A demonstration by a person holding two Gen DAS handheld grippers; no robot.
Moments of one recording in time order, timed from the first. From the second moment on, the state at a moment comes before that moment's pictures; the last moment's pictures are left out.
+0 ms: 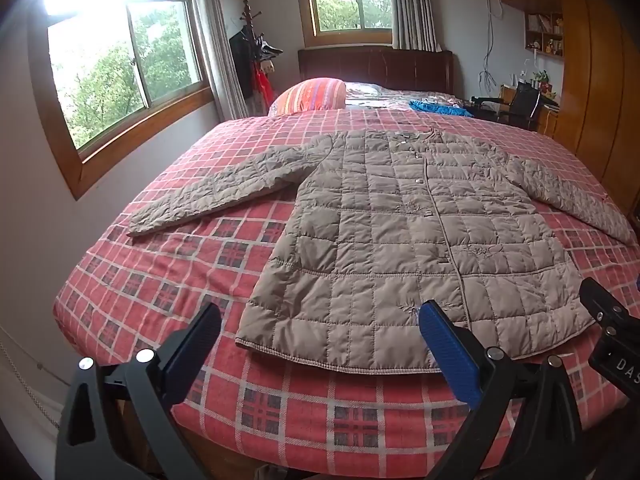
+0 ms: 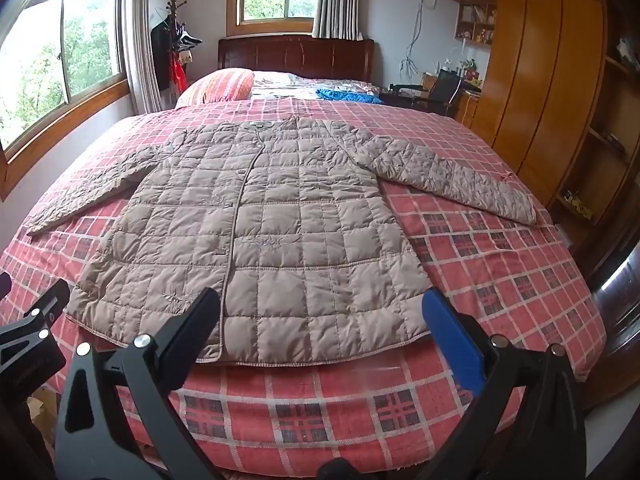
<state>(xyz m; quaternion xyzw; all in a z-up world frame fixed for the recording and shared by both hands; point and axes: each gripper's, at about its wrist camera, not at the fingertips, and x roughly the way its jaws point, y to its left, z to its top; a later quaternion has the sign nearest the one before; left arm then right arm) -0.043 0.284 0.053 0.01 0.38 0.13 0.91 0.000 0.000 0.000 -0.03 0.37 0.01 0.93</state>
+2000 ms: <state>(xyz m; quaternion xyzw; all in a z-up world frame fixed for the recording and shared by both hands) -0.042 0.284 0.052 0.00 0.38 0.12 0.92 0.001 0.002 0.001 -0.03 0.37 0.01 0.93</state>
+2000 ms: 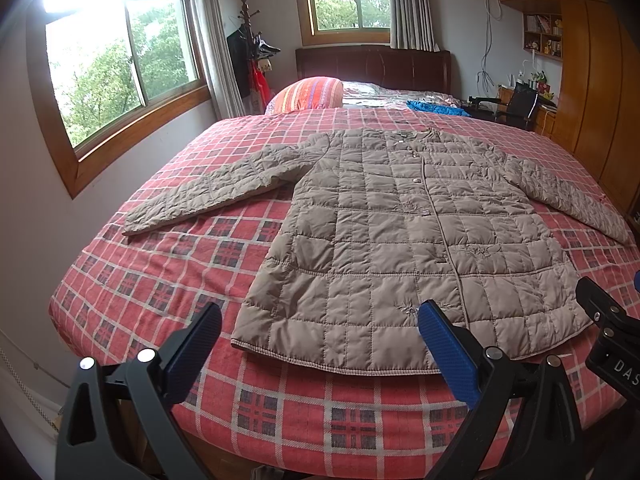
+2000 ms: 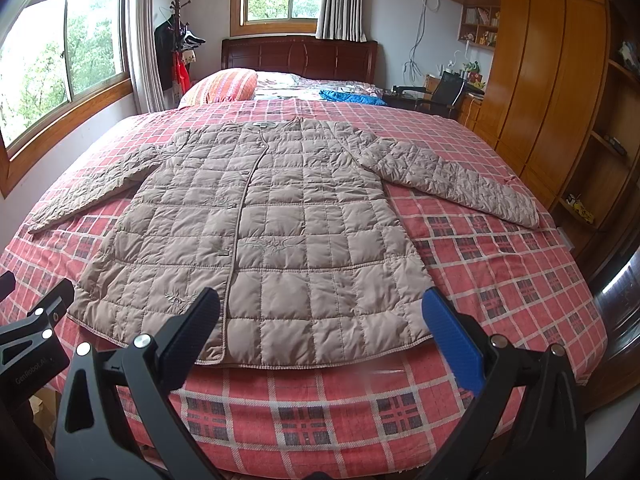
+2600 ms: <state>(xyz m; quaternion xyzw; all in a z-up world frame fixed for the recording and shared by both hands) -0.040 0.284 0.052 0.00 0.38 0.12 0.91 0.001 0.002 0.001 -0.03 0.37 0.01 0.93</state>
